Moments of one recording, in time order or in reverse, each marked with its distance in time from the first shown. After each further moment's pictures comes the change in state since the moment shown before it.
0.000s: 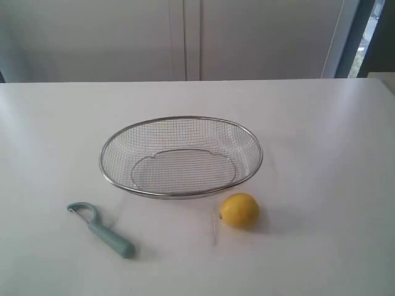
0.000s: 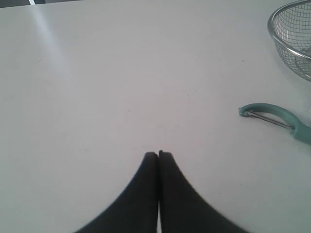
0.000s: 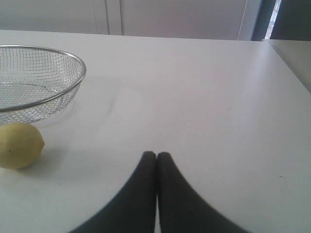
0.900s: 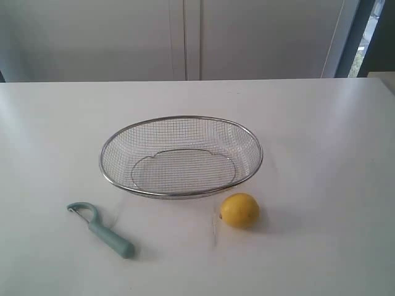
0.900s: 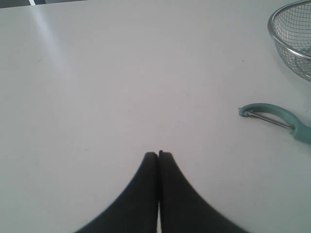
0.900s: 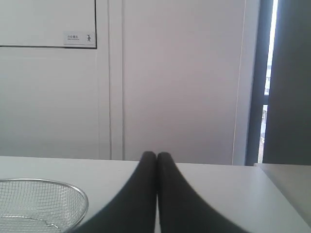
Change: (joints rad) left arm 0.000 0.000 0.000 0.000 0.000 0.000; right arm 0.000 0.000 0.000 0.000 -0.453 0.007
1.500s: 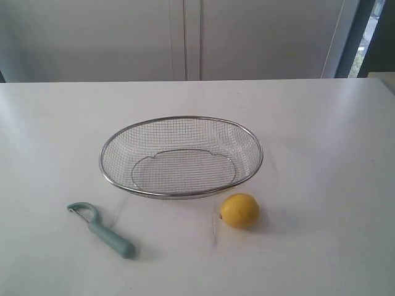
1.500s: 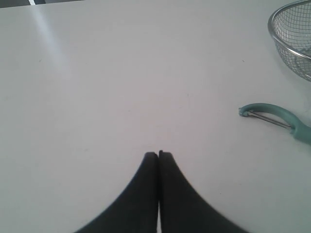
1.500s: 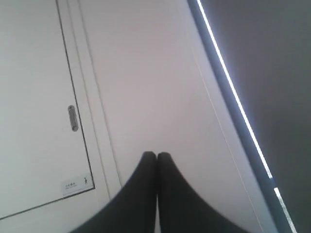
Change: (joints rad) left arm 0.000 0.000 0.000 0.000 0.000 0.000; right arm 0.000 0.000 0.000 0.306 -0.453 0.000
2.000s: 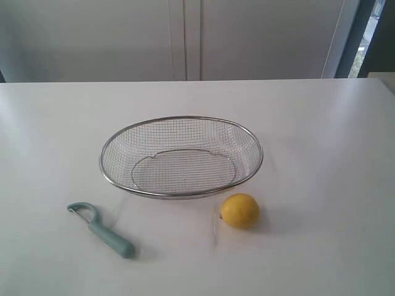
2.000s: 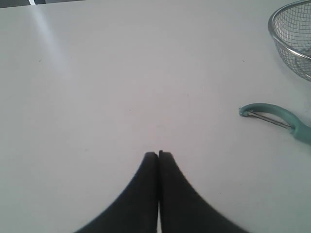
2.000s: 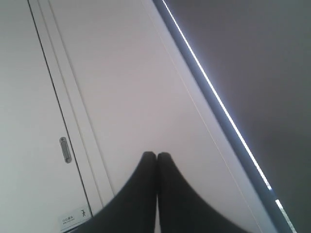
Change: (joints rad) left arm 0.000 0.000 0.000 0.000 0.000 0.000; right arm 0.000 0.000 0.000 0.103 -0.084 0.000
